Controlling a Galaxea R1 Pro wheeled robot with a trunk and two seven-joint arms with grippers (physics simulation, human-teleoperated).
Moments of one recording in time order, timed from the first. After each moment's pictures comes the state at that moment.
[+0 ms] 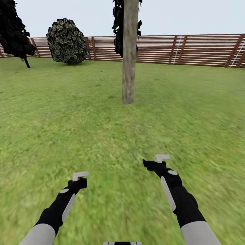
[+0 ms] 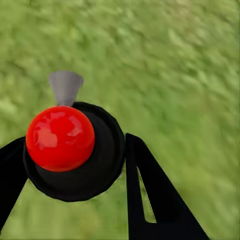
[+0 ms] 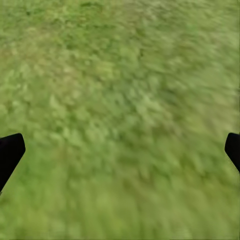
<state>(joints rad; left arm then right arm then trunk) -0.55 0.02 0.06 -0.74 0.06 0.17 -0.01 -0.54 0.07 0.04 -1.19 -0.07 0.47 0.00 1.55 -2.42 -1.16</state>
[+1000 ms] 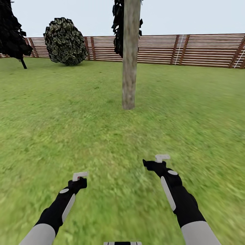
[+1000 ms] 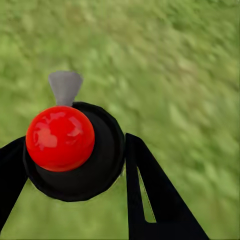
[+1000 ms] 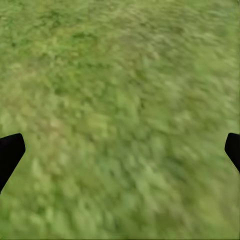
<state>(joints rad) -0.55 0.02 0.06 -0.74 0.06 0.17 -0.01 -0.54 0.07 0.04 -1.19 -0.07 0.47 0.00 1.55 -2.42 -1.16</state>
